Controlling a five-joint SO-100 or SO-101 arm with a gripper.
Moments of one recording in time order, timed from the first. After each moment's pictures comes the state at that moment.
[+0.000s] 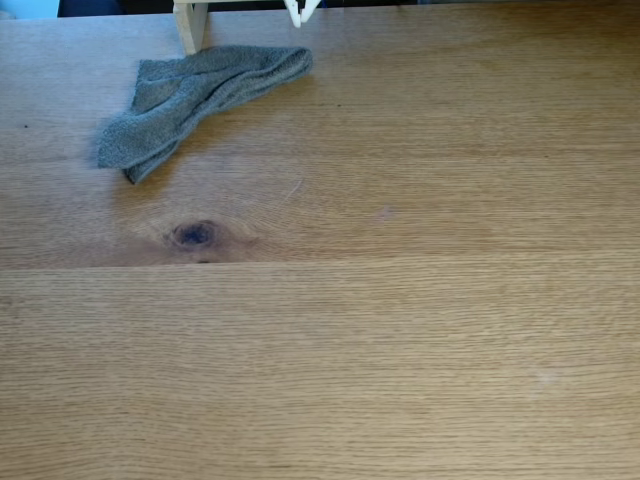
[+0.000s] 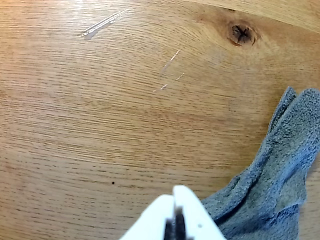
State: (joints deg) arm 4.0 188.8 186.1 73.6 -0.4
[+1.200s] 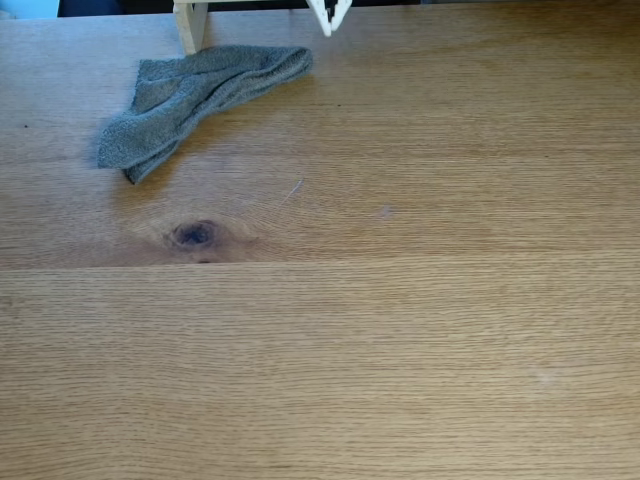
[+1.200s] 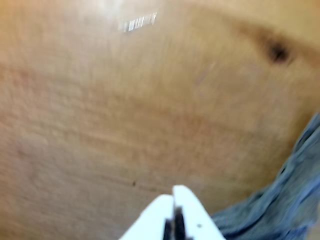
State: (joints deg) arm -5.7 165.8 176.7 58.2 1.0
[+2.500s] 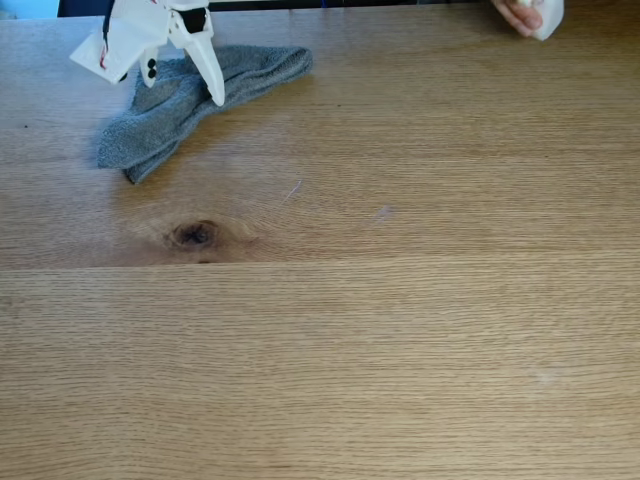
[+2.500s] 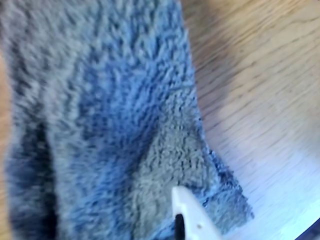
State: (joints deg) arm 53.4 78.4 141.8 15.6 -15.9
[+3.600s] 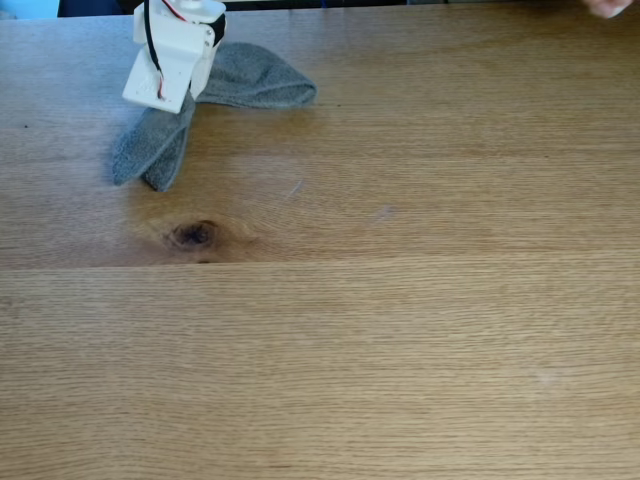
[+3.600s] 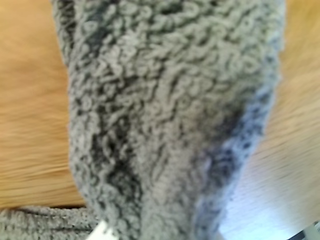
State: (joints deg) arm 40.7 85.3 139.4 28.7 -22.8
